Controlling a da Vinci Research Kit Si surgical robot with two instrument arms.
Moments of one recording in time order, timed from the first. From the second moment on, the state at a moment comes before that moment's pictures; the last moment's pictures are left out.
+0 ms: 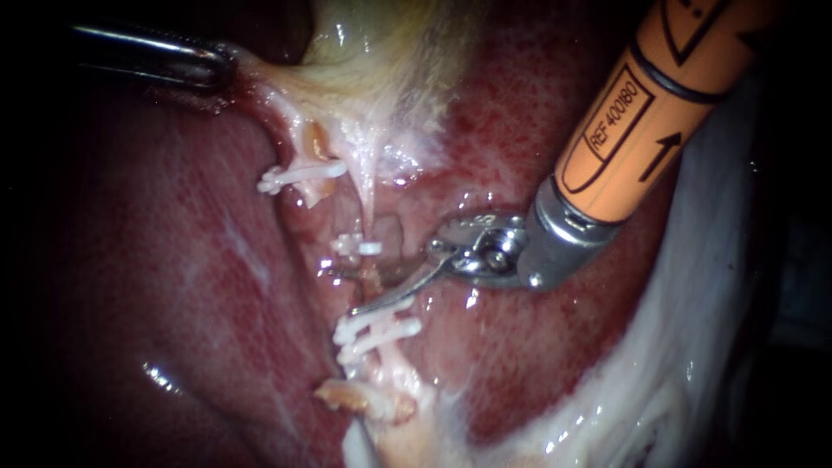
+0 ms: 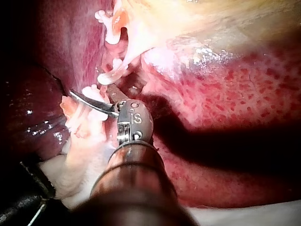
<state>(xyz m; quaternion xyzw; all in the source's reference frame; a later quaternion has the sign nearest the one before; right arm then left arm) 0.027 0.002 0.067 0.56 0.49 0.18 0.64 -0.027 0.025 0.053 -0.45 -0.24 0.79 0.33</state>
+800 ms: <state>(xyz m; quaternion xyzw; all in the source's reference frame) 0.032 0.001 0.067 0.57 0.51 0.18 0.63 -0.027 0.025 0.053 -0.45 -0.24 0.79 0.33</state>
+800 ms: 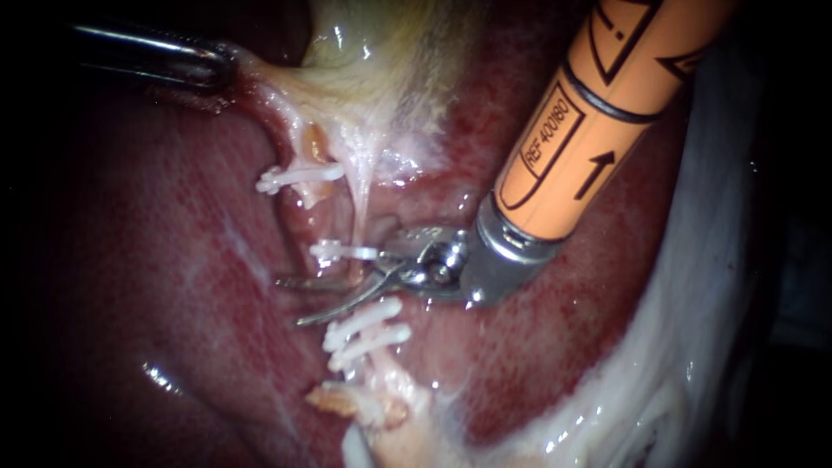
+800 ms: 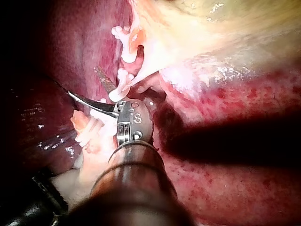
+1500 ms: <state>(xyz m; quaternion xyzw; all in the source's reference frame) 0.031 0.001 0.063 0.58 0.51 0.18 0.62 -0.027 0.025 0.053 -0.45 -0.24 0.79 0.33</state>
